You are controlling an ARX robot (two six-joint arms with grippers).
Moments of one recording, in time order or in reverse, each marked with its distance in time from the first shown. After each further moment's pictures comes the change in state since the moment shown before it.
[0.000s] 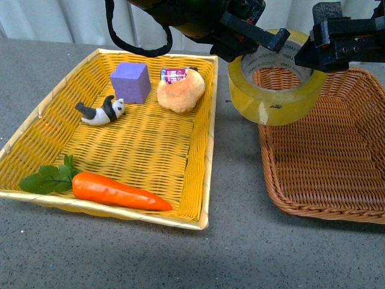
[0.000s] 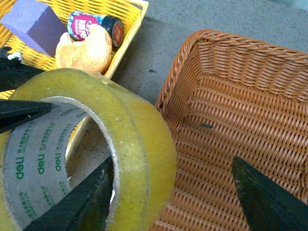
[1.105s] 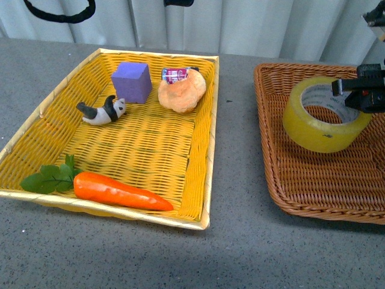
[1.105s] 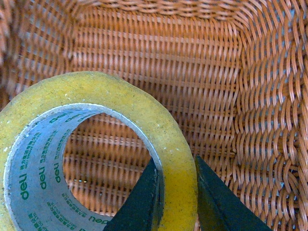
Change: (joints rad) left arm 0.139 -0.133 -0.204 0.265 -0.457 -0.316; right arm -0.150 0.238 0.007 0.077 0.153 0.025
